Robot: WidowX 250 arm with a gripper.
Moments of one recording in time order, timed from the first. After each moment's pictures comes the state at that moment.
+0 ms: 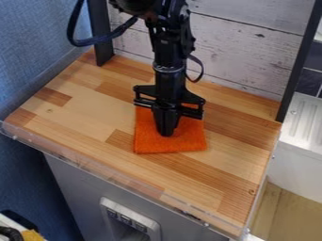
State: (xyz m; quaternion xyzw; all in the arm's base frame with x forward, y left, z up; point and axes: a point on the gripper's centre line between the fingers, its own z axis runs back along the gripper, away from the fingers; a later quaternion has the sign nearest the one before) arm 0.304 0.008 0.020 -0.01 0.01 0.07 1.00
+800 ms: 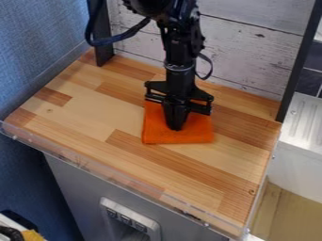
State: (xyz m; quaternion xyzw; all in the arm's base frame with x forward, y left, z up) arm 0.331 0.002 0.011 0.00 -0.01 0.06 1.00
